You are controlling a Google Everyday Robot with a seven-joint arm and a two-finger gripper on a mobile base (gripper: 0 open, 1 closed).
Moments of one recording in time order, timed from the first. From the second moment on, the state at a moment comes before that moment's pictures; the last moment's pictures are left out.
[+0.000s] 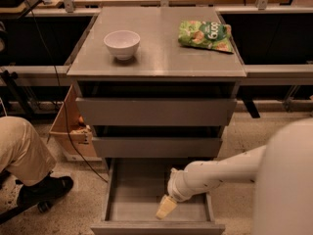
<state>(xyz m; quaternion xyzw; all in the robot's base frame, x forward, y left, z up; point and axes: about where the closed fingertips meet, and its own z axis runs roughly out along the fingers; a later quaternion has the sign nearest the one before) 0.487 -0.036 0.434 -0.54 0.80 0.13 0.21</state>
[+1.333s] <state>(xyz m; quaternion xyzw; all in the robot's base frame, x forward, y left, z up) 0.492 -0.147 0.256 -0.51 0.84 0.09 0.17</state>
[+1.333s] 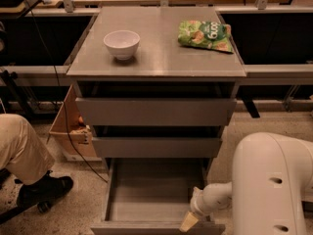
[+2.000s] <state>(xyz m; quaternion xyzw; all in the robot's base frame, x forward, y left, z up) 0.491 -0.162 0.250 -0.50 0.84 0.09 0.17</state>
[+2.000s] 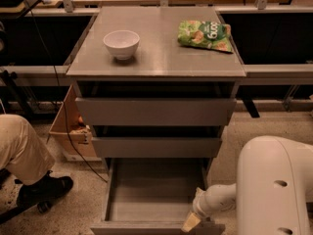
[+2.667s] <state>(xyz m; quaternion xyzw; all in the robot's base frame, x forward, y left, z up) 0.505 -0.138 0.193 -0.51 0.83 0.11 0.18</state>
